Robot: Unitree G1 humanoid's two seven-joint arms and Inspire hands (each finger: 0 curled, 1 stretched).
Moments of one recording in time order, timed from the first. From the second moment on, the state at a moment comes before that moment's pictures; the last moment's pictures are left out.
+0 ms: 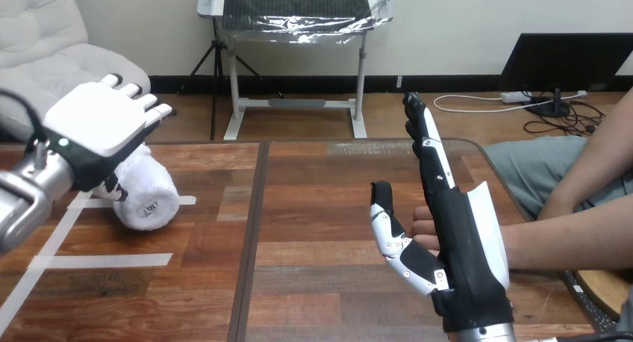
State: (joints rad) left arm -0.68 0.85 -0.41 0.82 1.12 -0.42 0.20; right arm 0.31 -0.05 0.26 -0.28 -0.36 -0.38 -0.19
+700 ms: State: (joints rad) left arm -0.70 0.73 -0.26 0.90 0.61 -0.39 0.03; right arm 0.31 -0.05 0.26 -0.28 -0.36 -0.38 -0.18
